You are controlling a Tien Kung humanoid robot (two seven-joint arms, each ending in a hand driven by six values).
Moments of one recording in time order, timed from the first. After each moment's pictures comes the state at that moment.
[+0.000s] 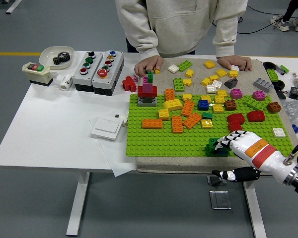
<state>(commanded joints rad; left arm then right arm) -0.21 0.10 -0.51 -0.31 1.04 0.09 0.42 0.15 -0.61 0.96 1.54 -2.16 -0.19 0.28</state>
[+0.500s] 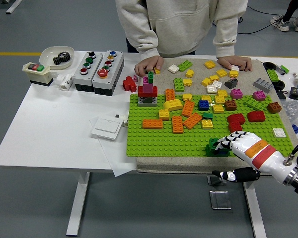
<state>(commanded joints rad) -0.21 0.10 -0.51 -0.31 1.04 0.09 0.43 0.15 -0.60 0.96 1.53 -2.17 -0.18 0.27</state>
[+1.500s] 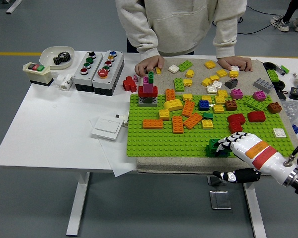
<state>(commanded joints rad) -0.21 0.09 -0.51 -0.32 1.04 0.09 0.43 0.14 -0.60 0.96 1.53 -2.17 -0.18 0.27</state>
